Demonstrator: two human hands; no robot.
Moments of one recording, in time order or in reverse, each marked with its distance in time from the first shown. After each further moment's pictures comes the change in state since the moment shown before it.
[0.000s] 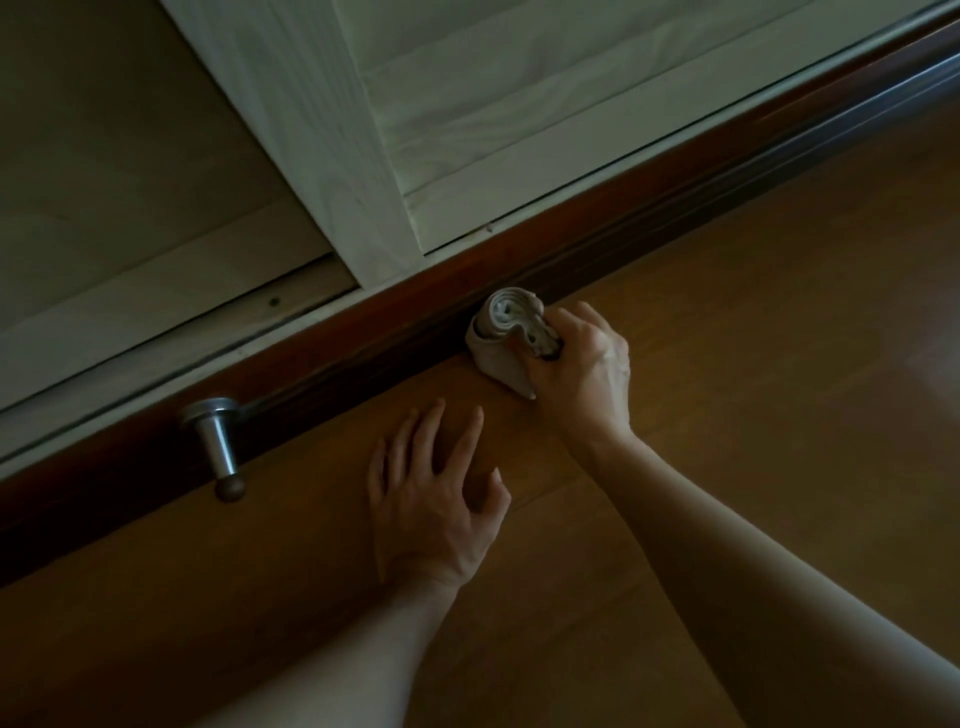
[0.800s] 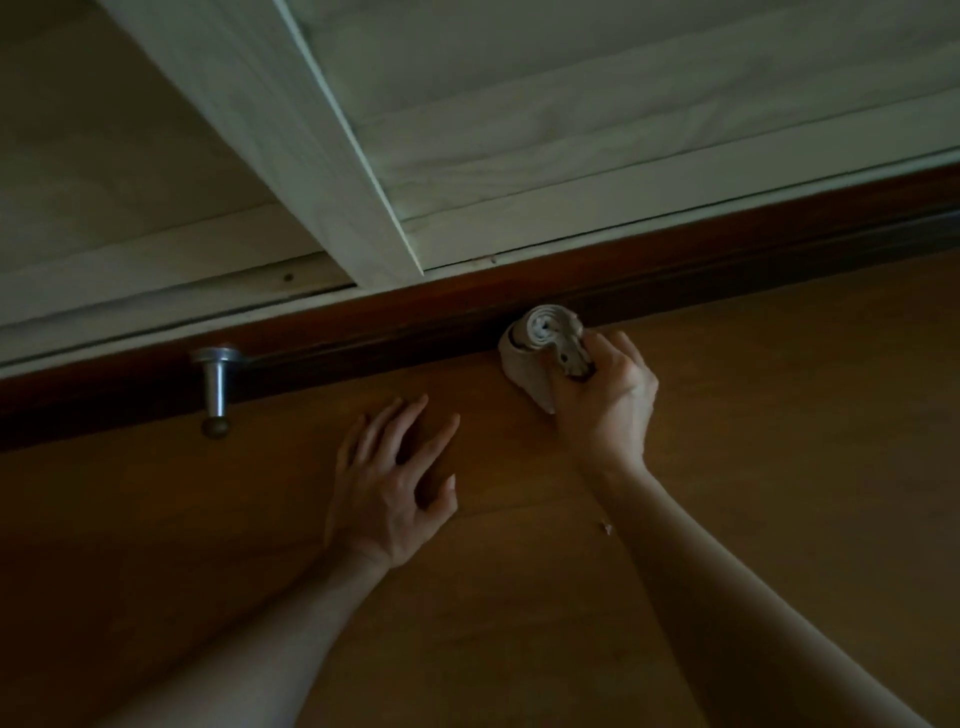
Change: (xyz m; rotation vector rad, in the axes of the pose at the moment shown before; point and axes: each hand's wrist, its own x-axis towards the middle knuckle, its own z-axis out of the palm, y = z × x) left_hand 0.002 0.001 -0.005 0.035 -0.042 0.009; right_hand 0.037 0.030 -0.035 0.078 -0.116 -0.039
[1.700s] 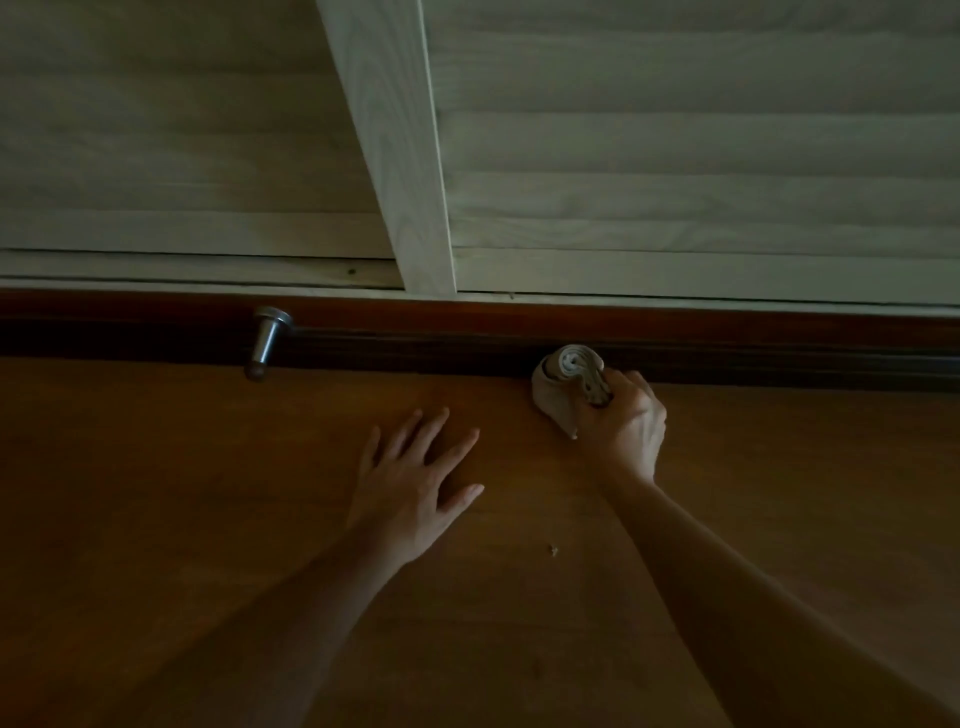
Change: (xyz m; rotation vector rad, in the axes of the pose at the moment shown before) left_hand 0.000 0.064 -0.014 0.071 -0.263 -0.238; right_hand 0.026 0.028 -0.033 -0.113 -0.037 -0.153
